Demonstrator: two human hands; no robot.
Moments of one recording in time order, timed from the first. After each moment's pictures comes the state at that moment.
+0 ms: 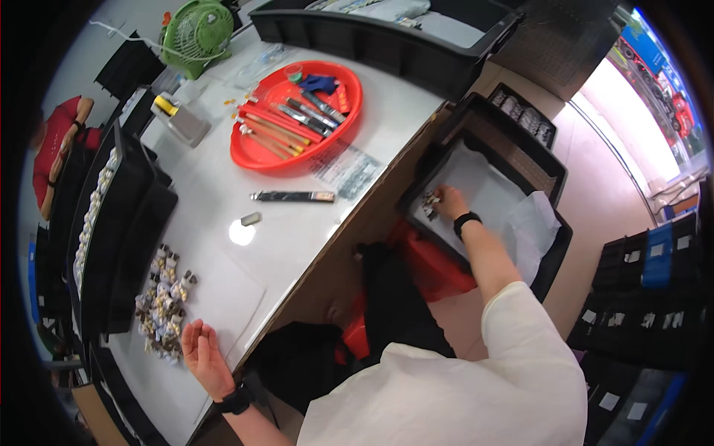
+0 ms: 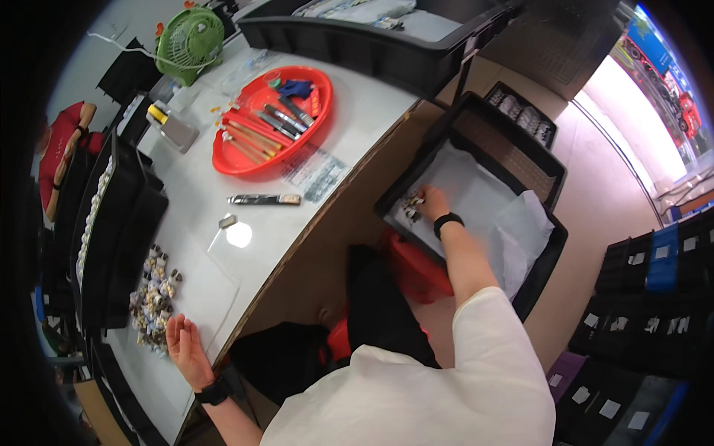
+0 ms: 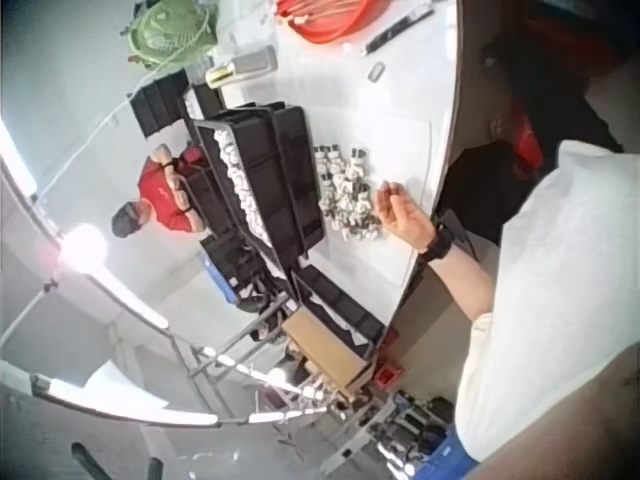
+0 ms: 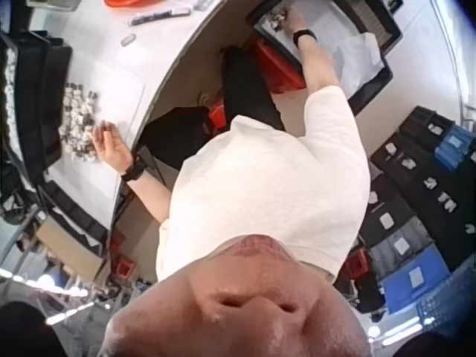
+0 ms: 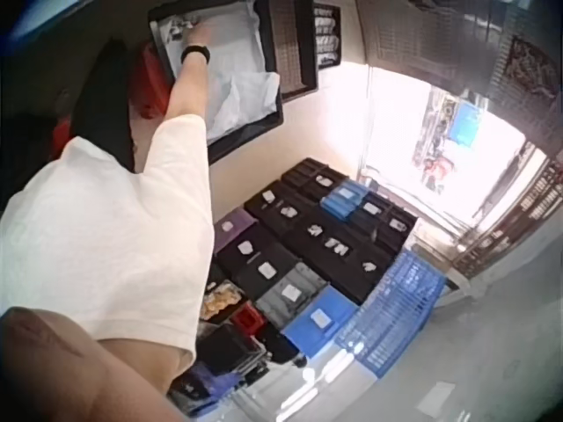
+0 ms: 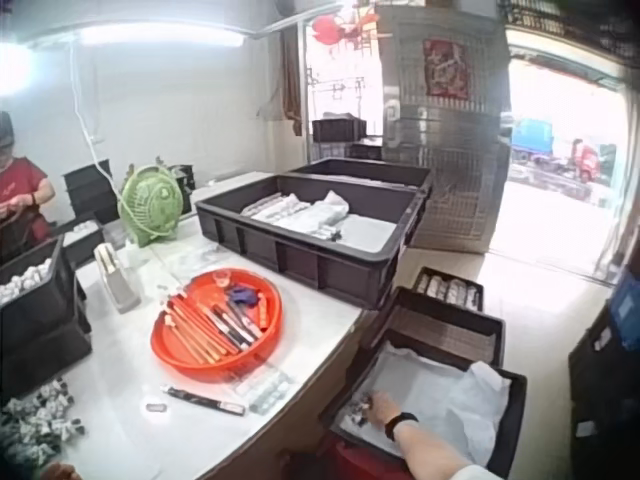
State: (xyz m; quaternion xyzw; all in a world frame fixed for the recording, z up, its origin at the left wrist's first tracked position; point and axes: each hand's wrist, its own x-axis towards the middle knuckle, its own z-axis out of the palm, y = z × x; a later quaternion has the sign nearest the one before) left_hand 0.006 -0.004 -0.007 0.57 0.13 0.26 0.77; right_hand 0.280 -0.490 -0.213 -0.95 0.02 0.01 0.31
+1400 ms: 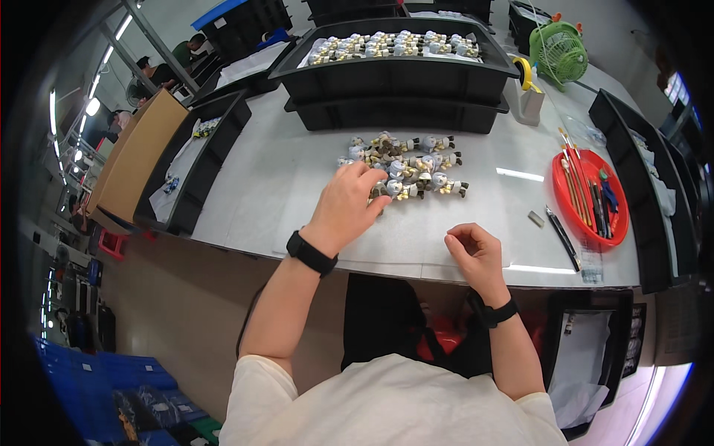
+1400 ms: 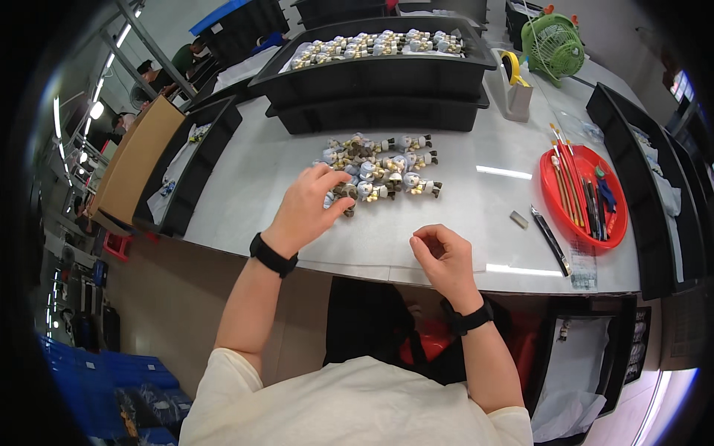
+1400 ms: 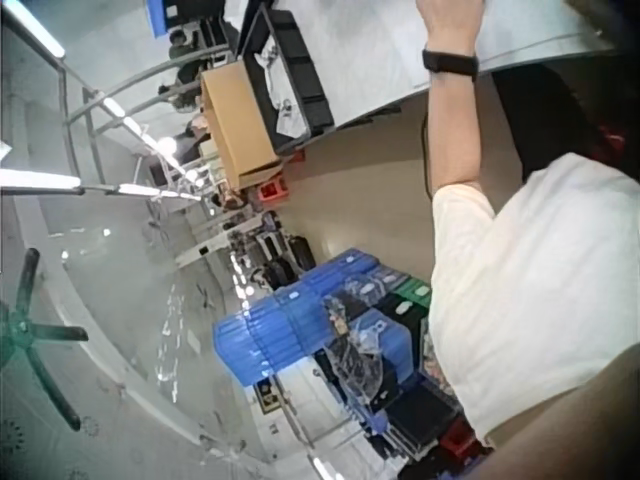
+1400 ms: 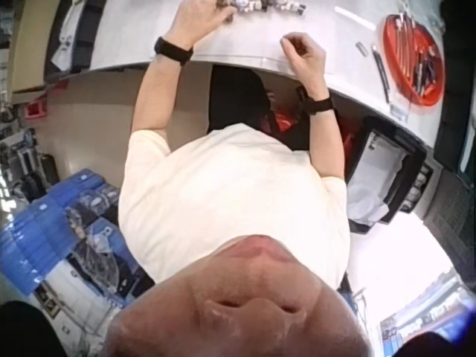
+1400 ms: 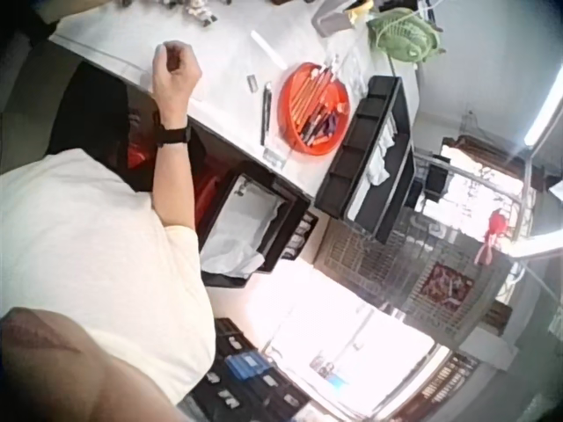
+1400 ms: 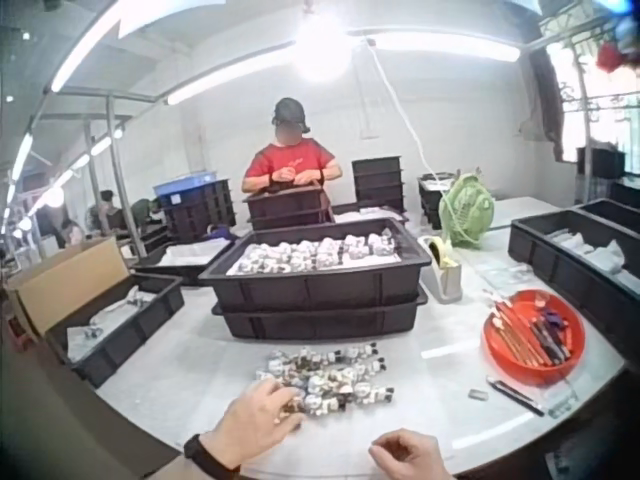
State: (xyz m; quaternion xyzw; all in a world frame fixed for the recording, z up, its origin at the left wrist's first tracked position) left_hand -0.042 0.068 0.082 0.94 0.17 0.25 0.17; right_hand 0.099 -0.107 0.002 -0.62 -0.40 0.20 0.64
